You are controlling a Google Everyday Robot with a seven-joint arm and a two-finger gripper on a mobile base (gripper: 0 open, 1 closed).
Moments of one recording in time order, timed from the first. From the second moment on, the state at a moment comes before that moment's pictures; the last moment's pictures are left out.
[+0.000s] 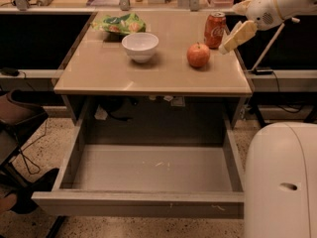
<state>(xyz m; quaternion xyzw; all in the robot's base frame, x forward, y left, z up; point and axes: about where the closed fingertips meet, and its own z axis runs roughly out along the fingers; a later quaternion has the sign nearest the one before) 0.741 -0.224 0.934 -0.53 0.73 0.14 0.41</state>
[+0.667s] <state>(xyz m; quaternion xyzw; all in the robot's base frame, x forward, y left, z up) 0.818 -0.276 0.928 -0.39 0.75 0.10 0.52</state>
